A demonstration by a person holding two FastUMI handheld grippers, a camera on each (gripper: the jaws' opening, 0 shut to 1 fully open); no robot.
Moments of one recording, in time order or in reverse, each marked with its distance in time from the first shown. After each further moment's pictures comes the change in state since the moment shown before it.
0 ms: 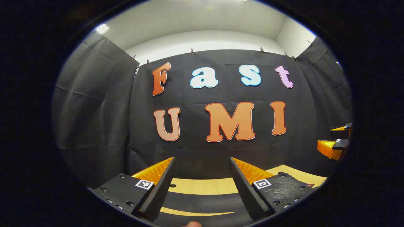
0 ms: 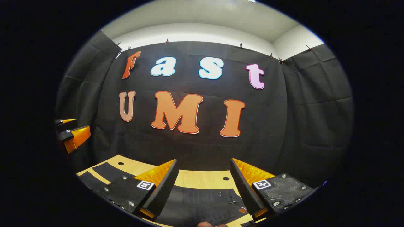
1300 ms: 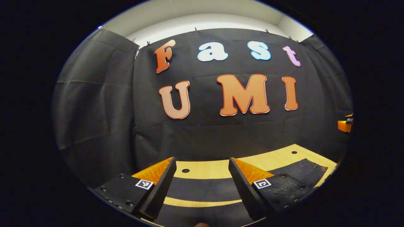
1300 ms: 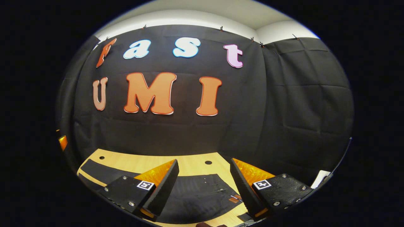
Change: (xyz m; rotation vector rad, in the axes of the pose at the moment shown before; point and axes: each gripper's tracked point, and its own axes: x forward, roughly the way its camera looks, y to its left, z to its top) left arm 0.043 0.100 -0.106 0.049 0.239 0.050; right arm 0.024 -0.063 -0.077 0.046 0.242 -0.239
